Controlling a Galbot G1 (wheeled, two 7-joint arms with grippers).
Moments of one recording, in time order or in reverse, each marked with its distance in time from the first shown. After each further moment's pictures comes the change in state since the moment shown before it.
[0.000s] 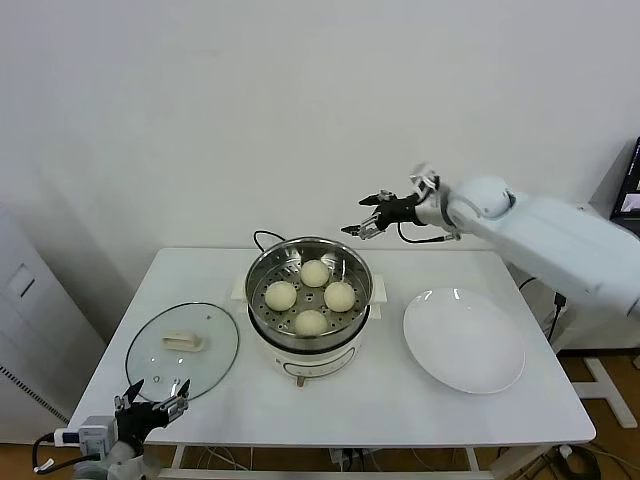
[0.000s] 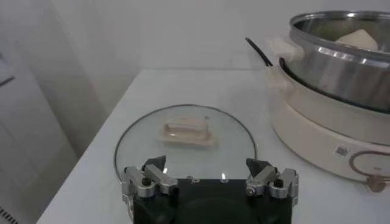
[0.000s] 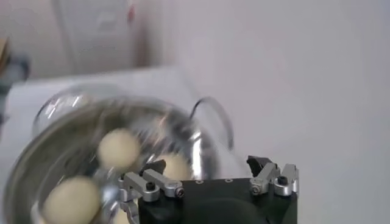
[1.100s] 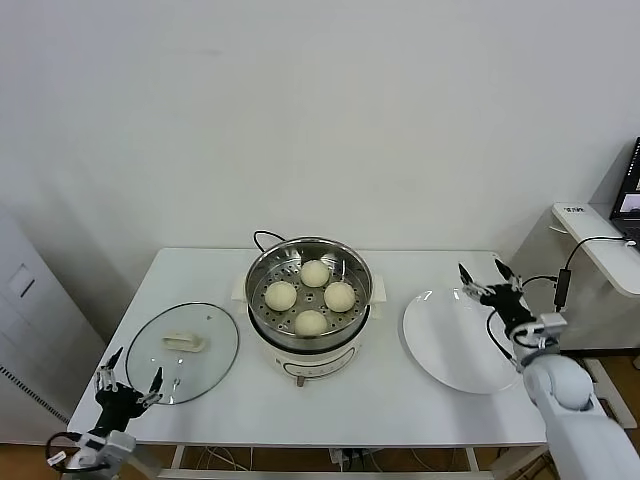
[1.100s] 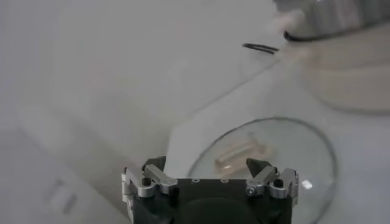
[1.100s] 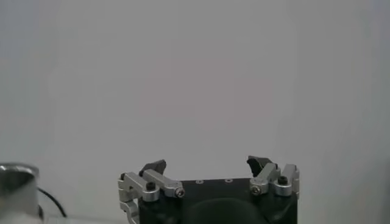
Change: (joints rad) left arm -0.049 0.078 0.039 0.269 0.858 -0.340 0.063; right arm -1.317 0.261 1.439 0.158 -0.512 0.332 0.225
